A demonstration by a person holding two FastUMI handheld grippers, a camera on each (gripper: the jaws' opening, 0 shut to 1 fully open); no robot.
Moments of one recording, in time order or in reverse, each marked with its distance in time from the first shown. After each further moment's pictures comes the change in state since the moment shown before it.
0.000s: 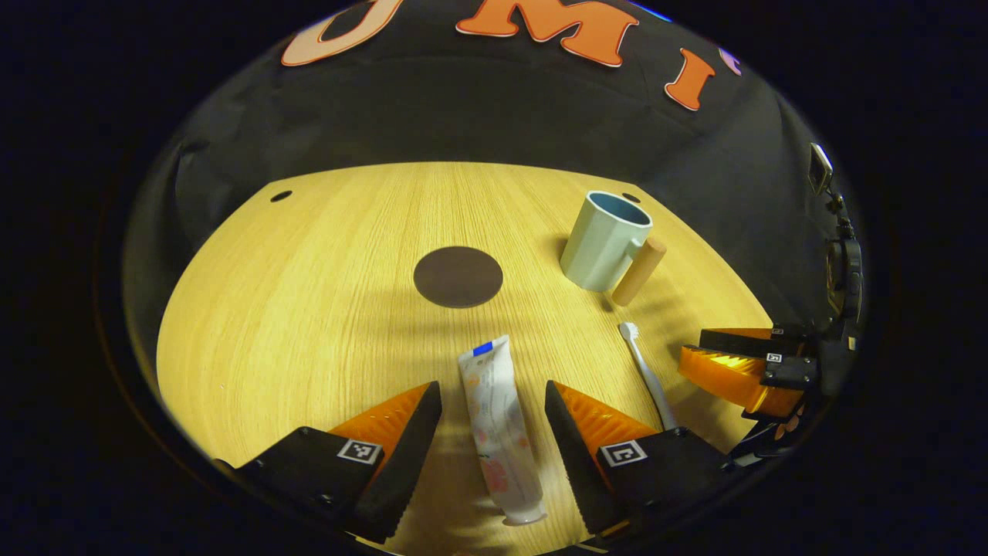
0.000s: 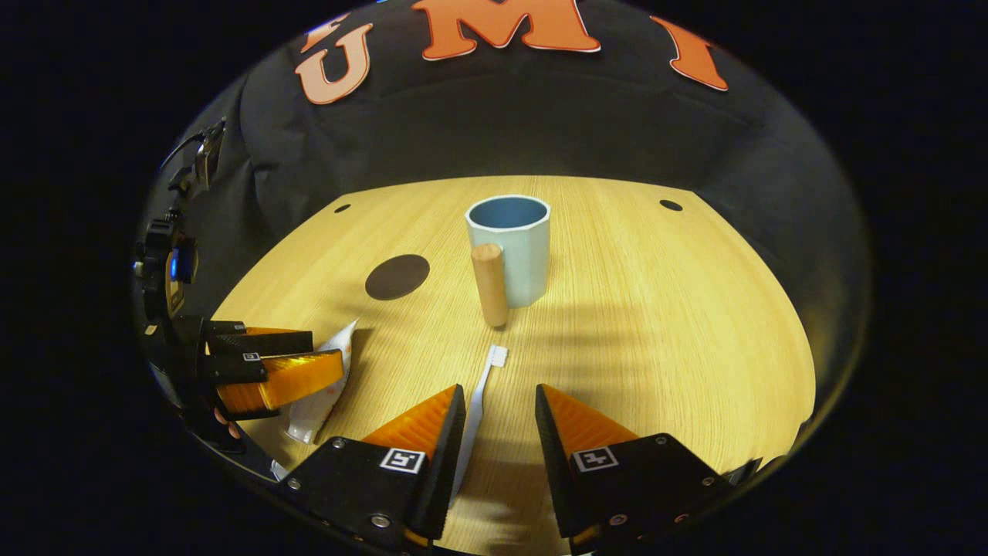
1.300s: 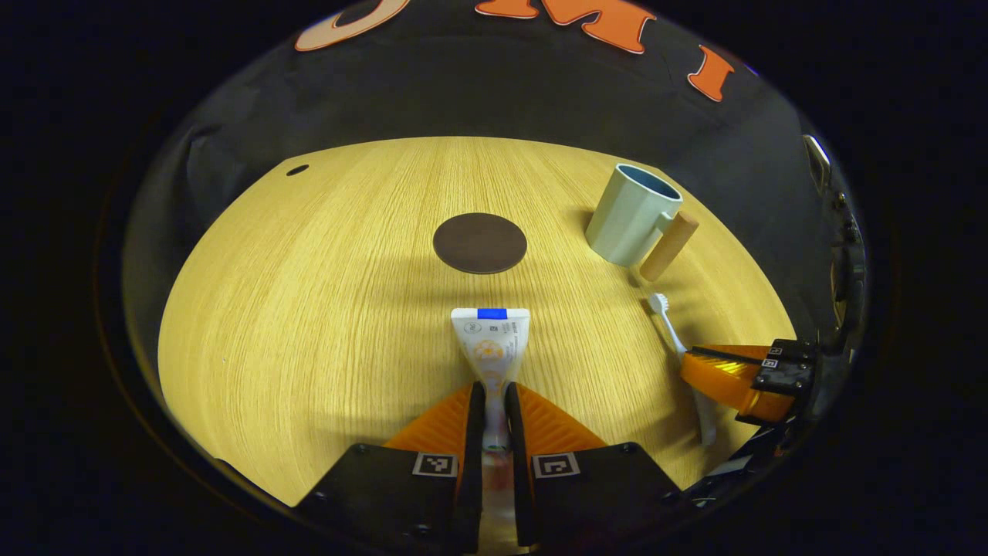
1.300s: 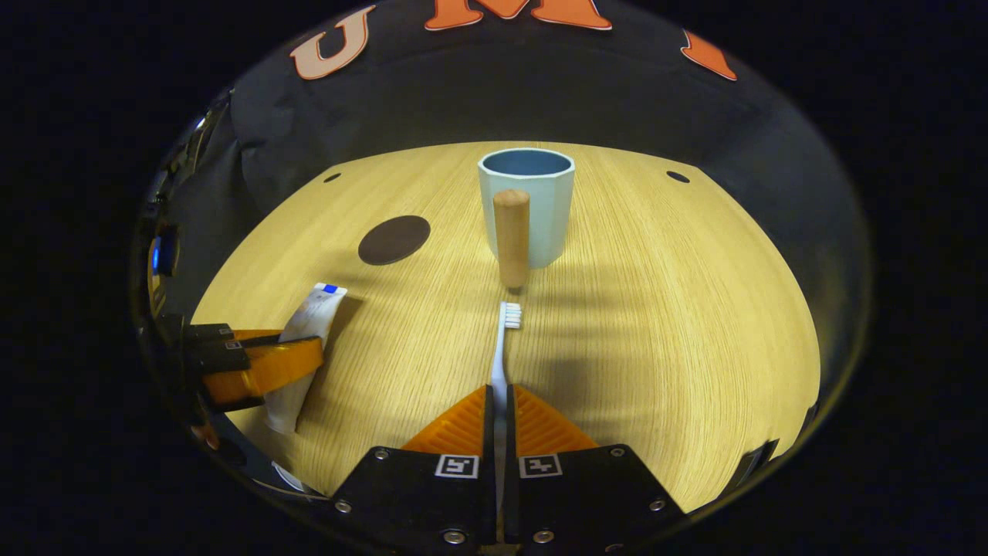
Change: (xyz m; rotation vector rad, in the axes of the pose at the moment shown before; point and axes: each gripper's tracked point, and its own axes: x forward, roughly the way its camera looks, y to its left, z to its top) left arm 0.006 0.015 -0.014 -0.033 0.055 0.063; right arm 0.005 0.005 -0.009 0.007 0.089 -0.034
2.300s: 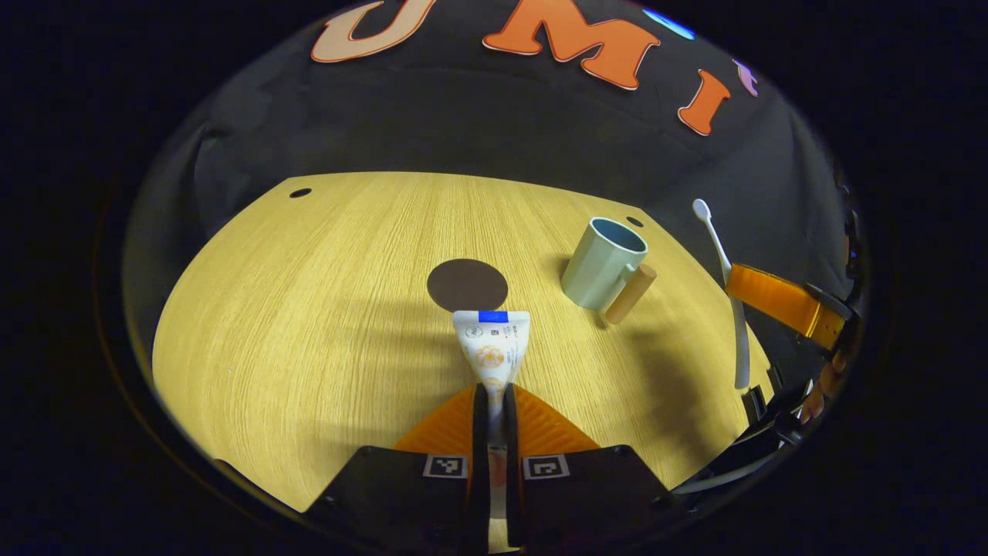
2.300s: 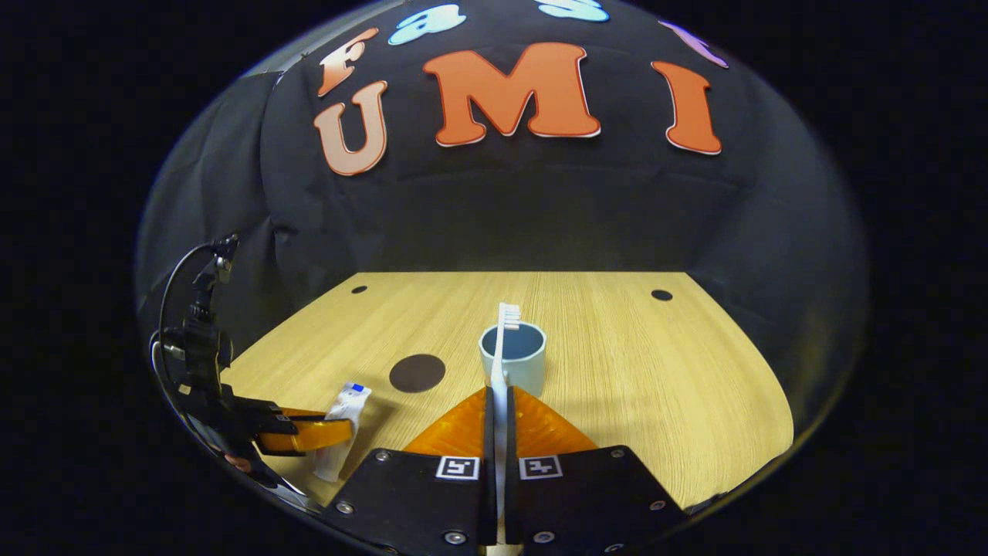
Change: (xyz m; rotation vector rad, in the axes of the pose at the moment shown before) left arm -0.044 -0.002 0.034 -0.045 -0.149 -0.068; right arm -0.071 -0.024 0.126 -0.011 -0.469 0.057
